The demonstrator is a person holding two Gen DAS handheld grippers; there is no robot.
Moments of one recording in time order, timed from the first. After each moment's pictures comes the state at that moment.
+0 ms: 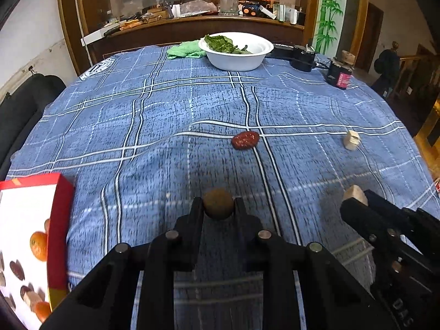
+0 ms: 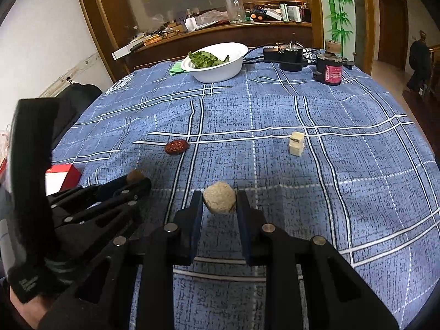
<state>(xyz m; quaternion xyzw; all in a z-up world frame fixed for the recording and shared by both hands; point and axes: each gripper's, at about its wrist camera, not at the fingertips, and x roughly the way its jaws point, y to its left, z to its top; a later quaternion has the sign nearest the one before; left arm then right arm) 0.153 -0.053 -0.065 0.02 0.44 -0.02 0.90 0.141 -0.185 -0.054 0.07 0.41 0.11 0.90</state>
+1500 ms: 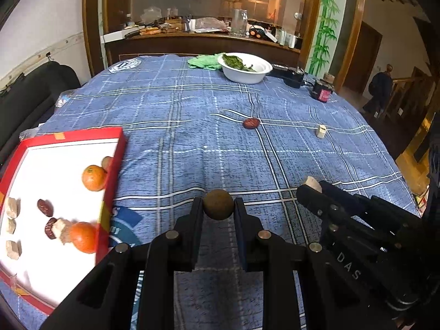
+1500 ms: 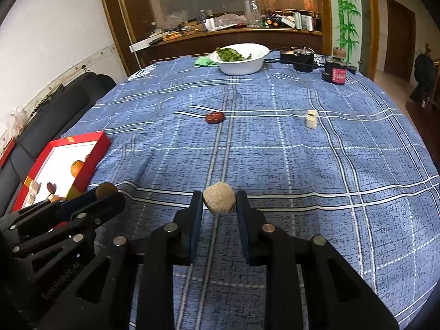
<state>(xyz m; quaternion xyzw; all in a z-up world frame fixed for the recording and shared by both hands) 0.054 -0.010 -0.031 -0.03 0.40 -0.03 0.91 0.070 -0.152 -0.045 0.05 0.40 0.13 0.91</state>
